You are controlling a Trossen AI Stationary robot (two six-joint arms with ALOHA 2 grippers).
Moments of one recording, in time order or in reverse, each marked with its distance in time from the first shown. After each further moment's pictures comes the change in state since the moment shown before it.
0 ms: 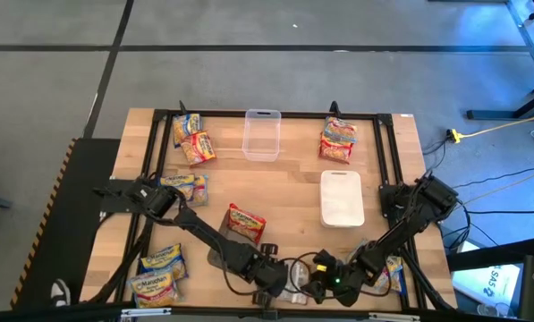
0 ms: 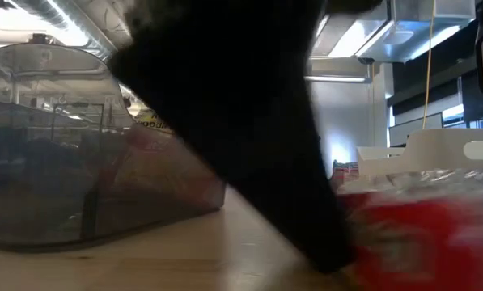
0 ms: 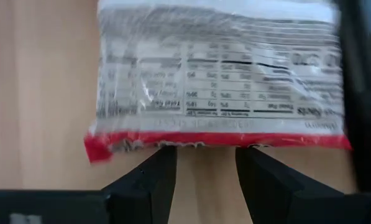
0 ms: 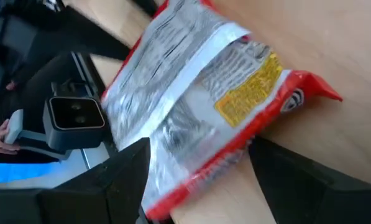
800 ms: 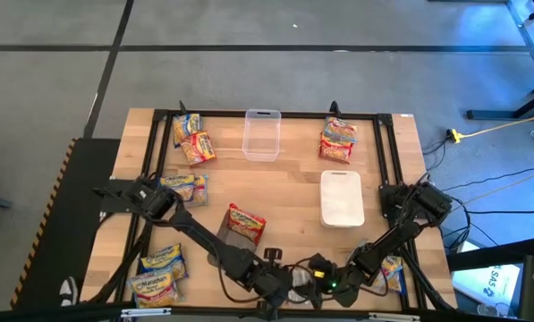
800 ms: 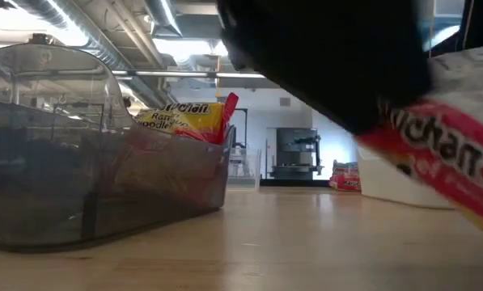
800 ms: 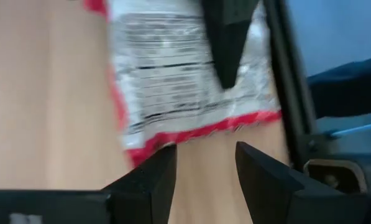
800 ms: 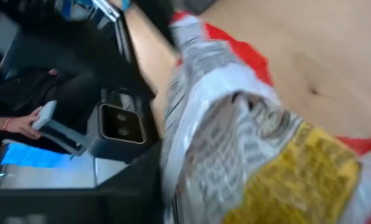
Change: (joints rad) left arm -0.031 0.000 0.162 -0.119 -0.089 -0.021; right arm -0.006 0.067 -0.001 0.271 0.101 -0.294
